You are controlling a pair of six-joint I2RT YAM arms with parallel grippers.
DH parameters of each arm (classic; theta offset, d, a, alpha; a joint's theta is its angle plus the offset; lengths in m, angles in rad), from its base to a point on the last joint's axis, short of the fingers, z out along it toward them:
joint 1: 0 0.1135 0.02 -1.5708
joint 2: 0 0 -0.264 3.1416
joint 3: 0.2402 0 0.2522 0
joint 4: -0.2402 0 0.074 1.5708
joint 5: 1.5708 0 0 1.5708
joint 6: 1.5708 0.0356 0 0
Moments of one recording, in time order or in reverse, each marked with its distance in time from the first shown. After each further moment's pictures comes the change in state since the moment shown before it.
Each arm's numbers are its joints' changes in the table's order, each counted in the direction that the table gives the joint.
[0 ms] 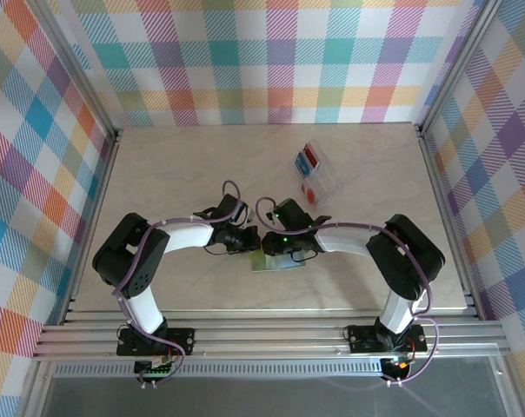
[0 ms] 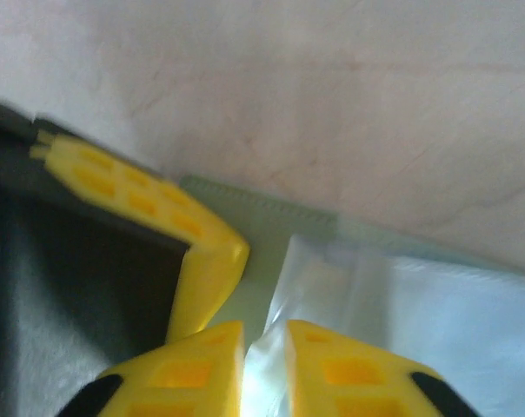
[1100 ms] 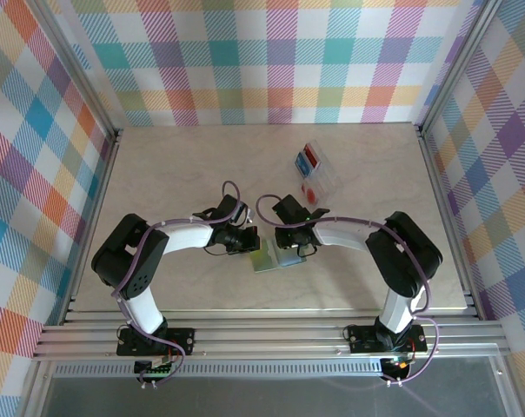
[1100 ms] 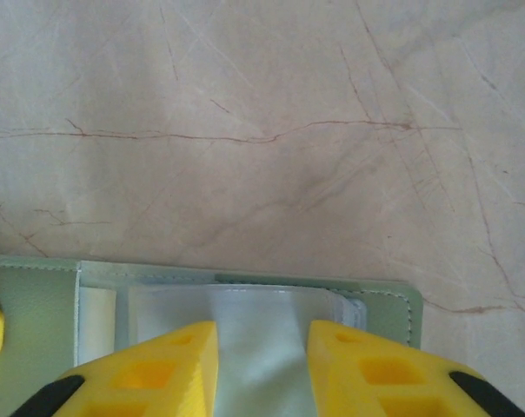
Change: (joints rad) left arm 0.000 -0.011 -0.007 0.001 -0.011 0.001; right arm -0.014 0.031 0.100 -0.213 0.381 -0.063
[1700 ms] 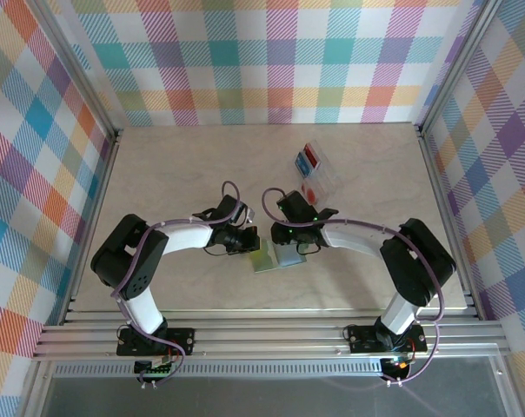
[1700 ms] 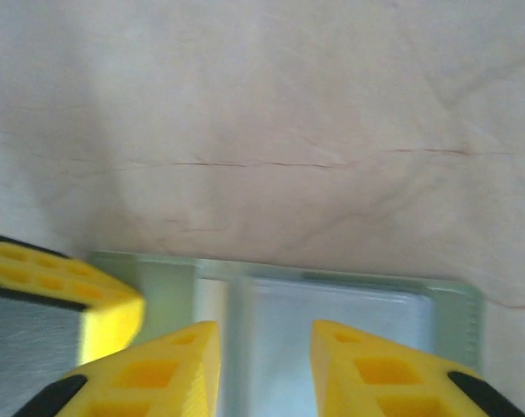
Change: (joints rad) left arm 0.000 -0.005 -0.004 0.002 -0.001 -0.001; right arm -0.015 -0.094 -0.029 0.042 -0.095 0.048
